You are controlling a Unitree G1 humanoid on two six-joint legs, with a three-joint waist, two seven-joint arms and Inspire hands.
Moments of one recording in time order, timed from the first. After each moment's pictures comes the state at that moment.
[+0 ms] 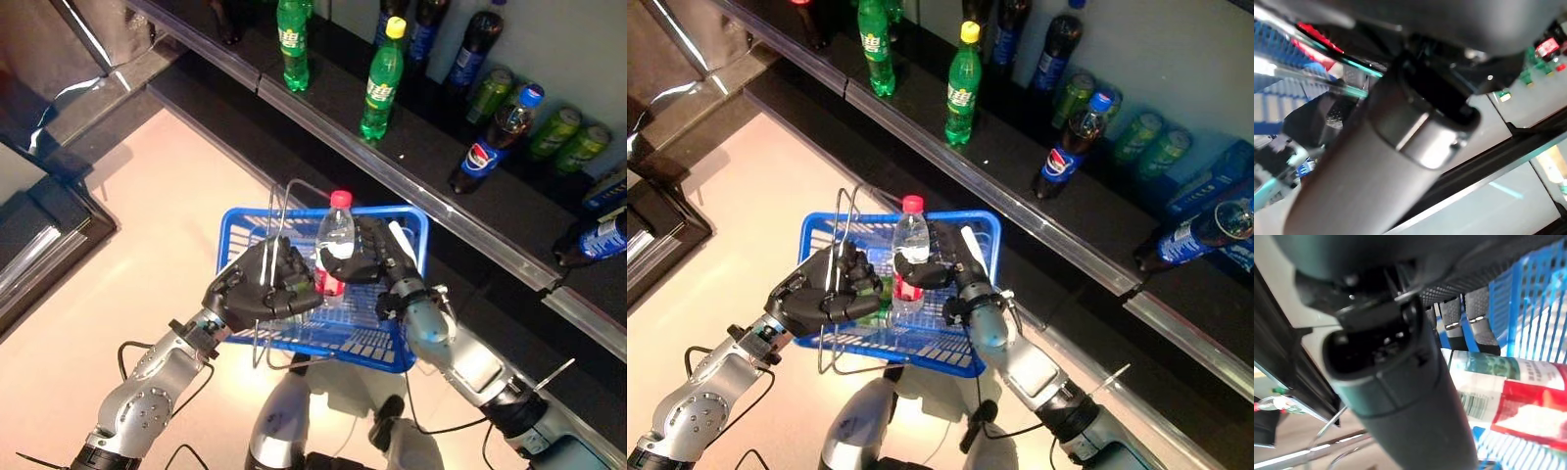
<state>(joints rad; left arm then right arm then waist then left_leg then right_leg) 0.04 0.63 -0.11 -0.27 -1.08 0.15 -0.42 -0.38 -0.47 0.60 -0.04 0.31 0.21 -0.44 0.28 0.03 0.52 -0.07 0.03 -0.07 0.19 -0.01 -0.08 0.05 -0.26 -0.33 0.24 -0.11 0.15</state>
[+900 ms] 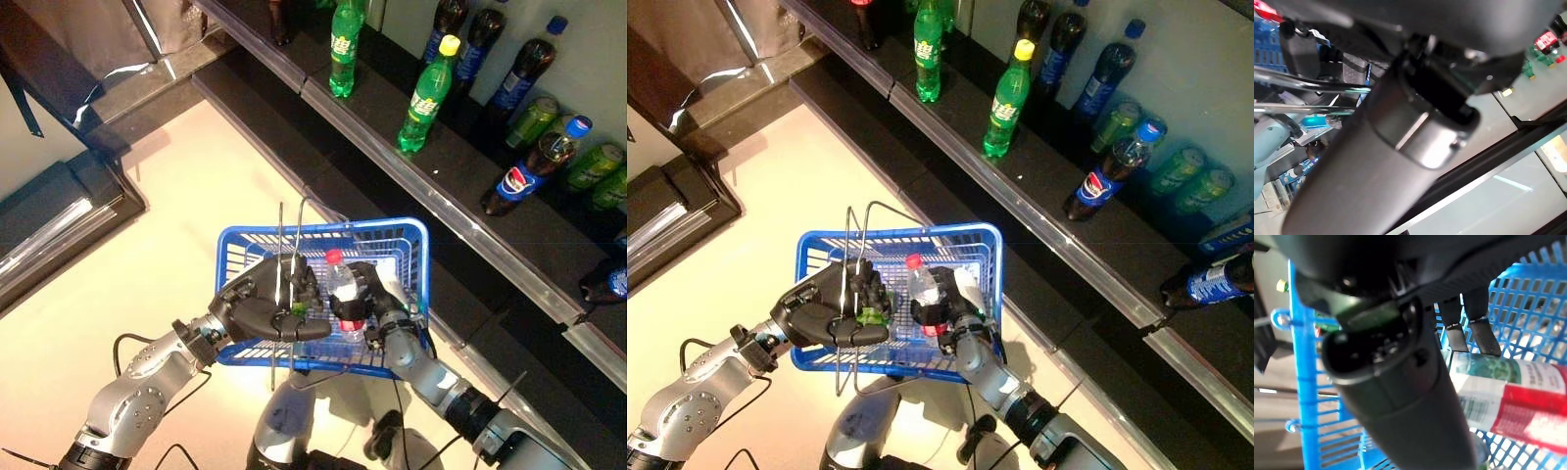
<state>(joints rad) 0.04 0.68 -0.11 -0.30 -1.04 0.25 -0.50 -0.39 -0.34 0.71 0.37 -0.08 0.23 -0.48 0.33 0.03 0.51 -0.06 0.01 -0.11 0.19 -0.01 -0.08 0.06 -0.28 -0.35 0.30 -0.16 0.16</state>
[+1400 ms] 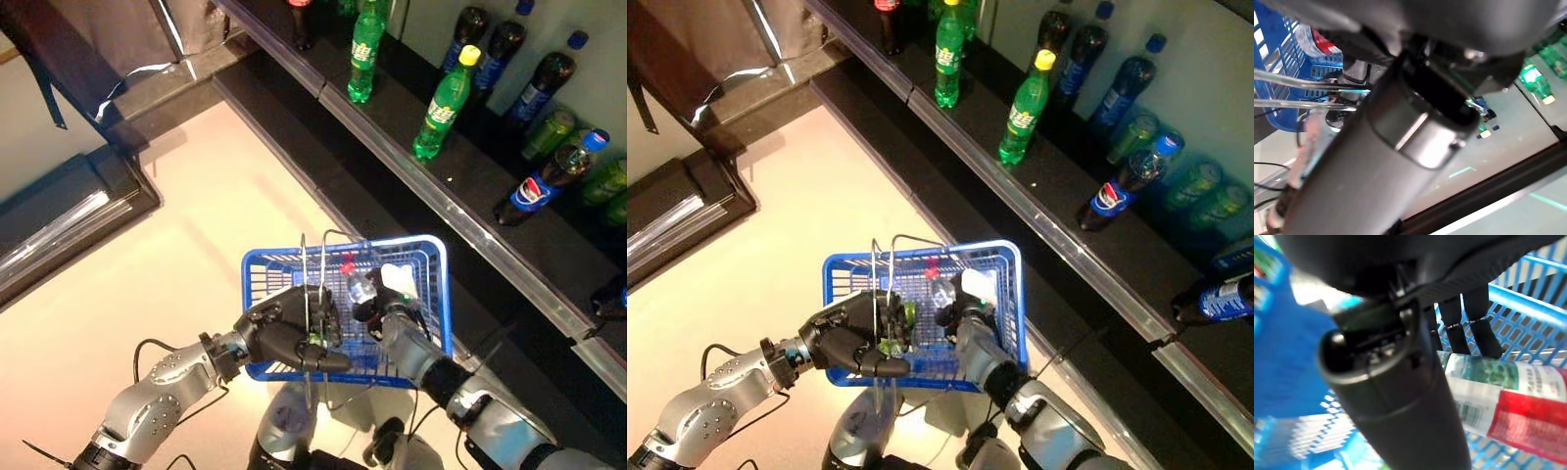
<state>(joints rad) 0.00 0.69 -0.27 -0.30 -0.94 0.34 -0.50 -0.59 -0.21 0.73 0.74 -0.21 0.56 -0.37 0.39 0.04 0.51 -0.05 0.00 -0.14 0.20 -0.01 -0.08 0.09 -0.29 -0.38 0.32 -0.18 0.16</state>
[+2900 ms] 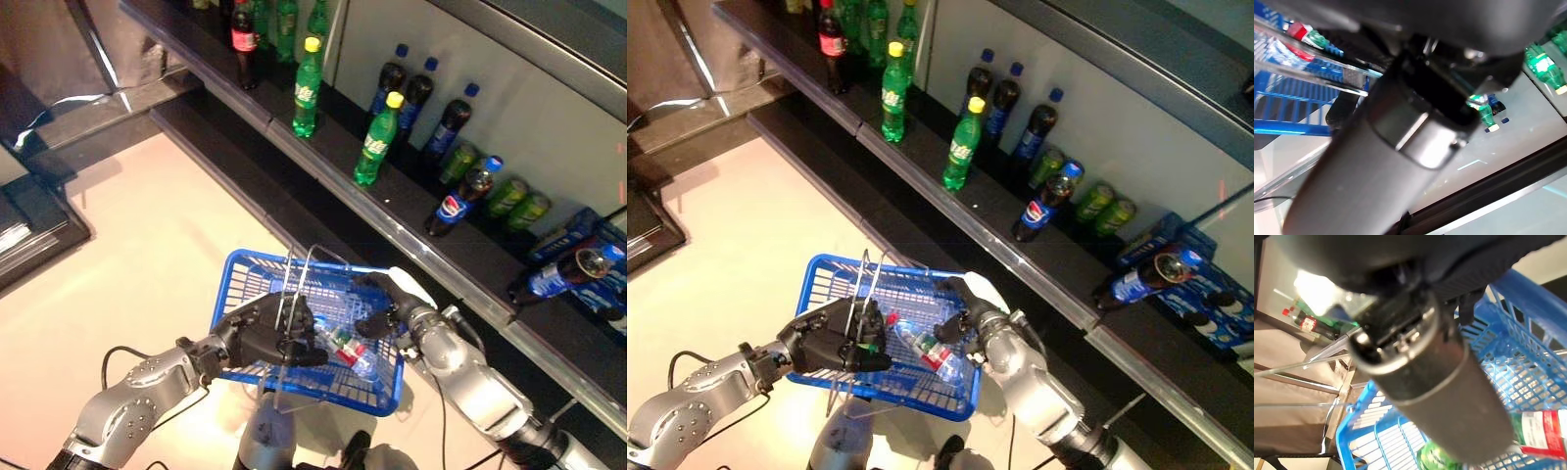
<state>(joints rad) 0.11 0.75 -0.13 -0.30 -1.00 0.39 -0.40 -0.18 -0.59 0.53 -0.40 -0.15 0.73 0.03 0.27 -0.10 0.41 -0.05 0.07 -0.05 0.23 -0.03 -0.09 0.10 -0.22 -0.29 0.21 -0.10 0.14</state>
